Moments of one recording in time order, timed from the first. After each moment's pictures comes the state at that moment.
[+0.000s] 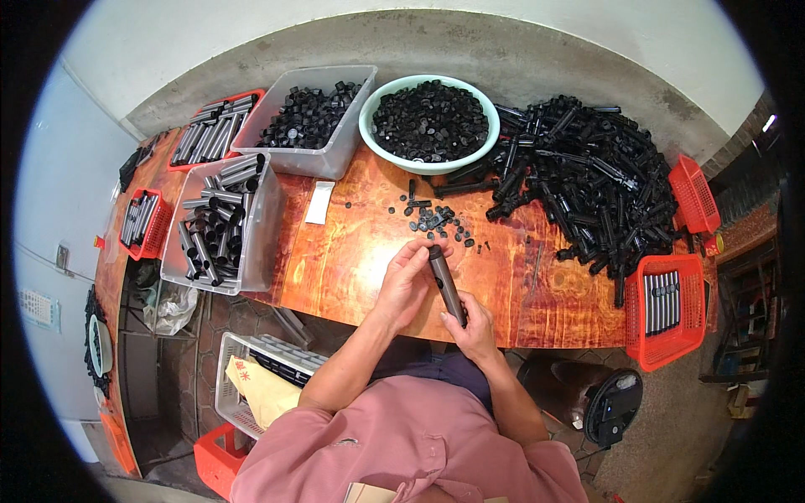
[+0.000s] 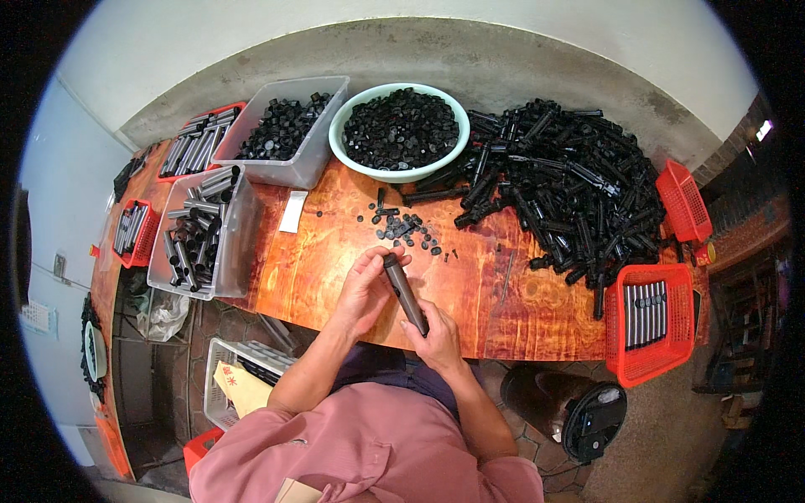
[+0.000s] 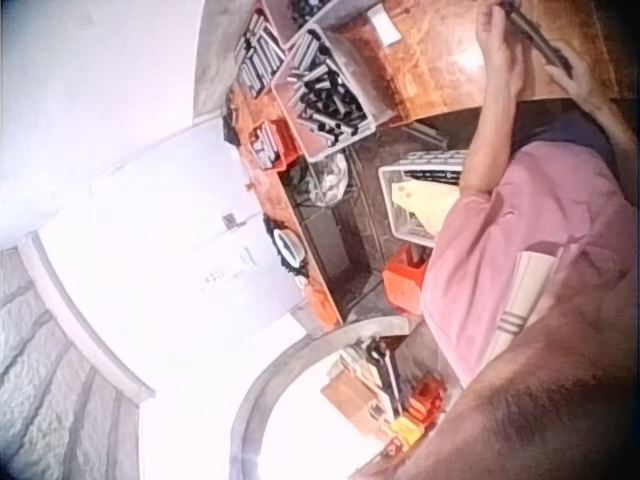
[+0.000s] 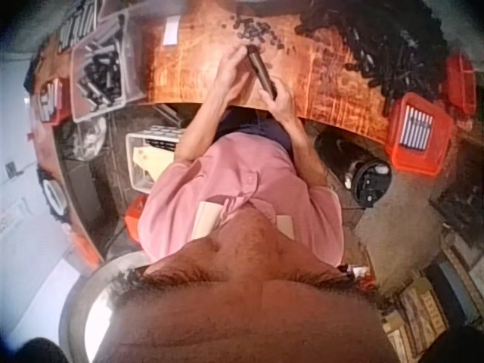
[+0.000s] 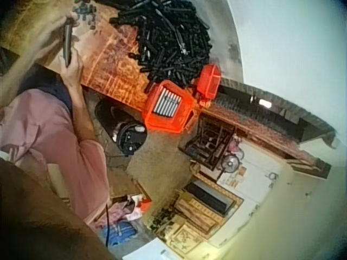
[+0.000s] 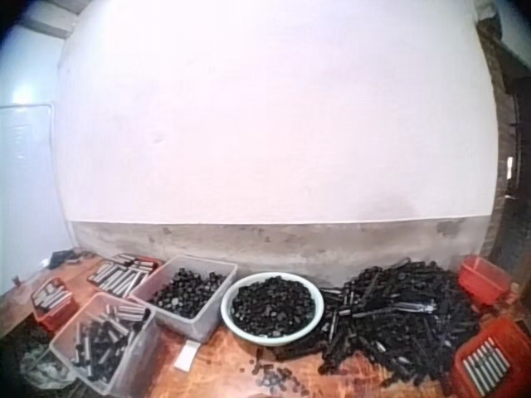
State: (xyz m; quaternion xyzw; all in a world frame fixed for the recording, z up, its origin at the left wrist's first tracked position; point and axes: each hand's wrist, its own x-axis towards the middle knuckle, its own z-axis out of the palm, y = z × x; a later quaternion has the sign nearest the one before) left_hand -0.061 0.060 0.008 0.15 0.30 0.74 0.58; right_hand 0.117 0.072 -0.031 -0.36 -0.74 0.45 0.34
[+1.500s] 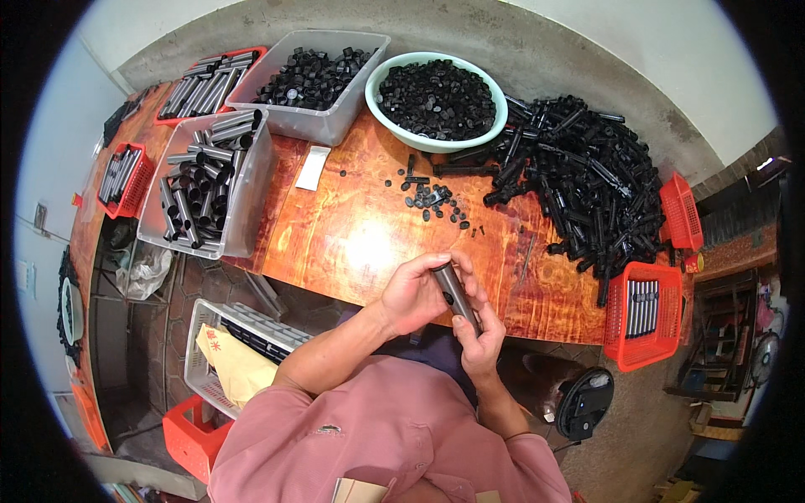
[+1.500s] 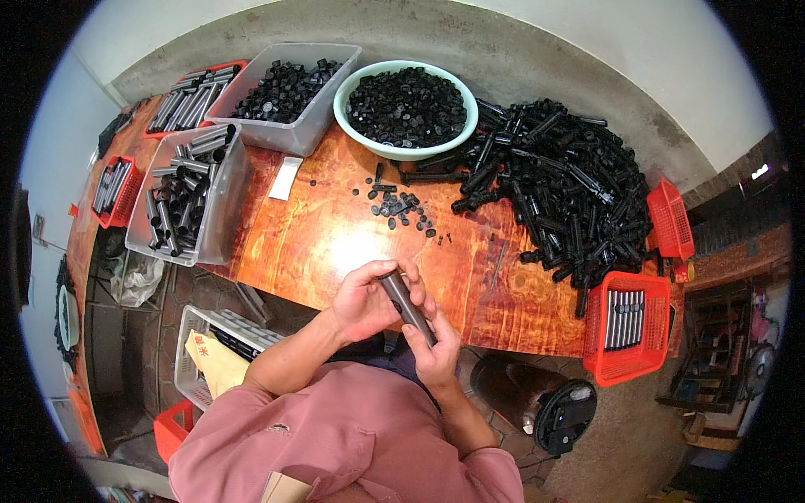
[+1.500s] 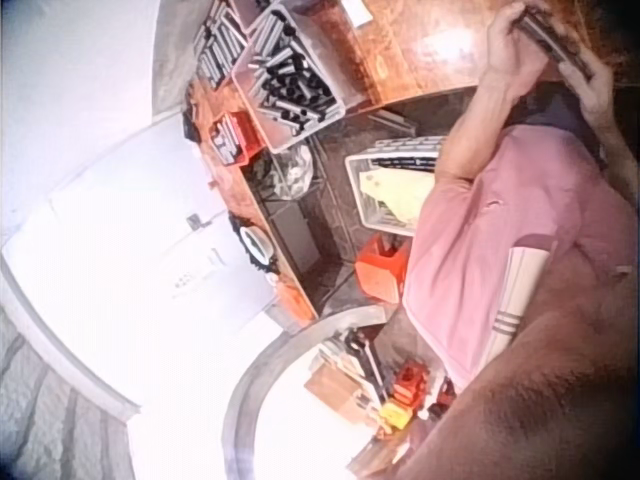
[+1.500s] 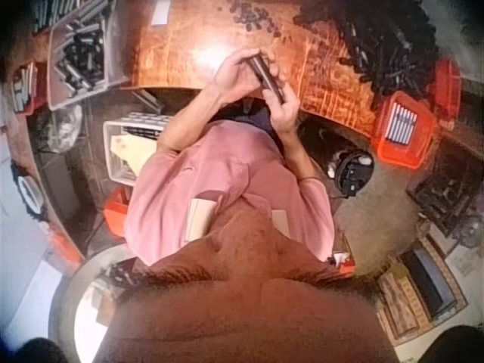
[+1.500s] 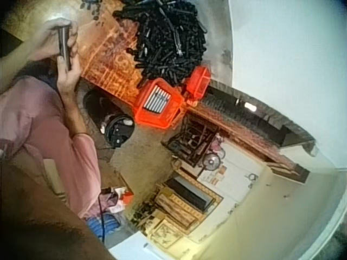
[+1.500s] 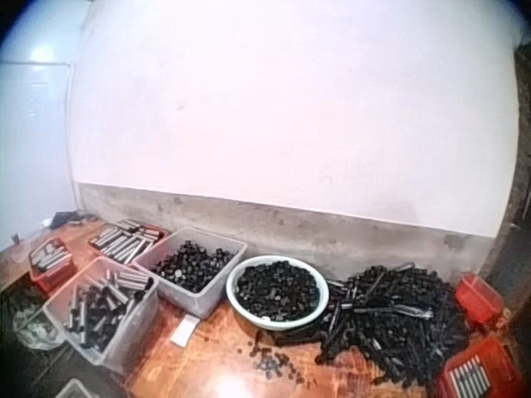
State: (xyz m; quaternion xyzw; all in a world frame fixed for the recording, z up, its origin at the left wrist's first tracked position) left_hand -0.036 0.034 0.049 0.11 0.09 0.61 0.78; right_hand 0.140 0.032 0.027 -0.37 -0.60 0.59 0.38
